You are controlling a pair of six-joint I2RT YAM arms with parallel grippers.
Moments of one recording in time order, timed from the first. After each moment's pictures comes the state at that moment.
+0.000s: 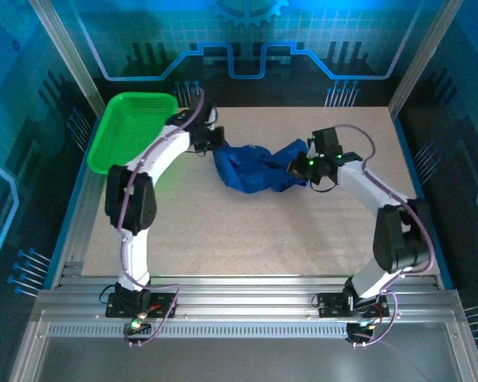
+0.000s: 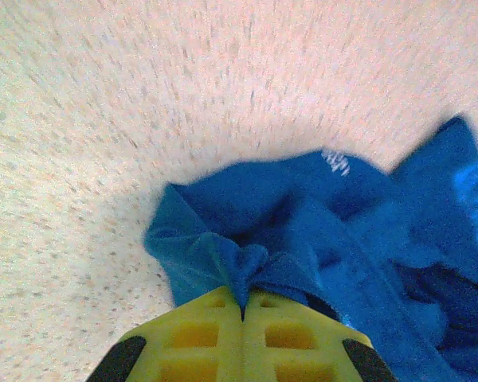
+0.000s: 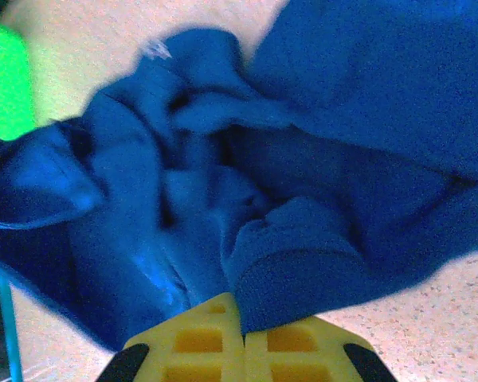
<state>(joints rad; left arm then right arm) -0.24 1.92 1.79 -0.69 0.17 -0.48 0.19 1.52 1.24 -0.53 -0.32 0.66</state>
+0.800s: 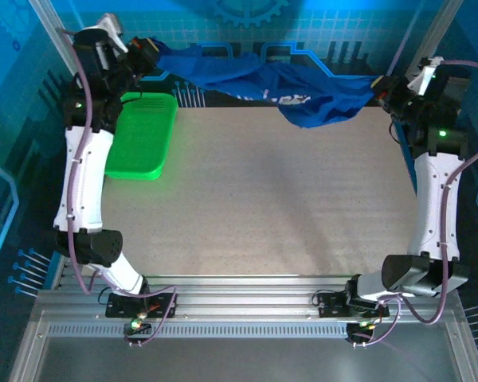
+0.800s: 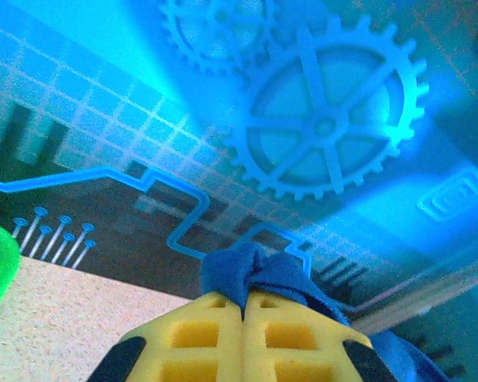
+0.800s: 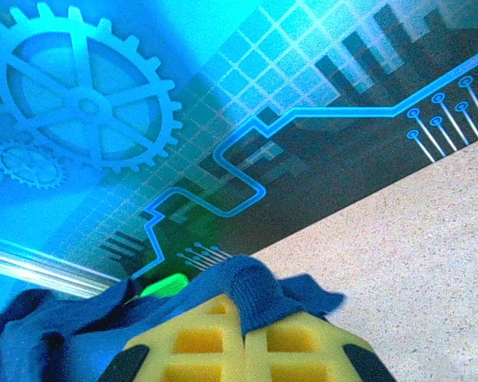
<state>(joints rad) -0.03 1.65 2.17 -0.63 0.15 -0.69 -0.24 1.41 1.77 -0.65 -0.49 0.70</state>
